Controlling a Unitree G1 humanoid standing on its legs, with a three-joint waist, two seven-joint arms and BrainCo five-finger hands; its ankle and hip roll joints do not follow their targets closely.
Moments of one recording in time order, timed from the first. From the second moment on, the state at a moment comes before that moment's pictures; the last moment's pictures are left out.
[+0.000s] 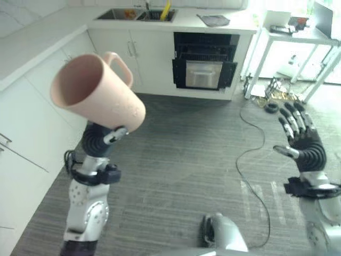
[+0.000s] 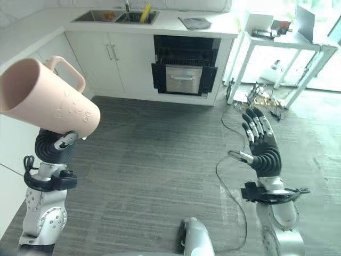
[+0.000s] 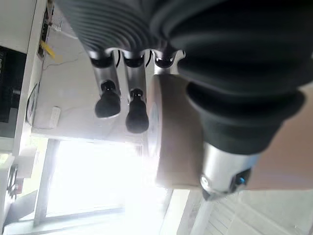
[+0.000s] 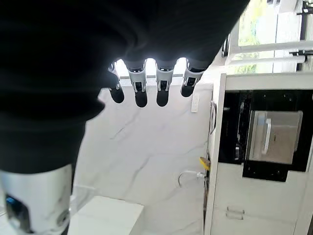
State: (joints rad) left arm 0.09 0.39 0.12 -0.34 -0.73 -0.34 -0.25; right arm 0.24 -0.45 -0.22 -0.41 0.47 -0.20 0.05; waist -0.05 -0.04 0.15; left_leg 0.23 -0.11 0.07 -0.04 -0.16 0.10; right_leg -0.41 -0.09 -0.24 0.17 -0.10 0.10
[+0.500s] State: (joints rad) left arm 0.12 0.36 0.07 -0.39 -0.72 -0.35 -0.25; right arm 0.20 -0.43 -0.29 -0.36 0.51 -0.20 0.08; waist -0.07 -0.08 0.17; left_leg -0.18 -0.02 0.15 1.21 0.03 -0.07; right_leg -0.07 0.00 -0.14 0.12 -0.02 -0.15
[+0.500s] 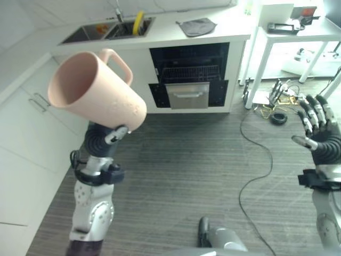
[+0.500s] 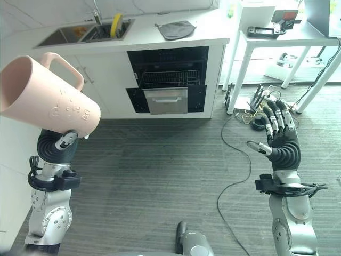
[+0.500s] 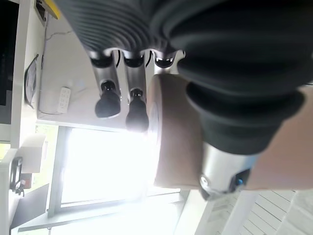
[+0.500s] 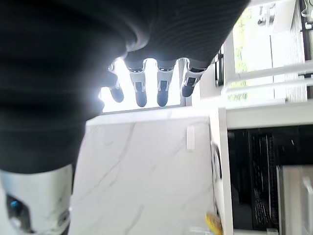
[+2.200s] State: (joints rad) left arm 0.15 0.37 0.06 -0.35 -0.79 -0.32 -0.30; right arm 0.21 -0.46 -0.21 -0.40 0.45 -0.18 0.00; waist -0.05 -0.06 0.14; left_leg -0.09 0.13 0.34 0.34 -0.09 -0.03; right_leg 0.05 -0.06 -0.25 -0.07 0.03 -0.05
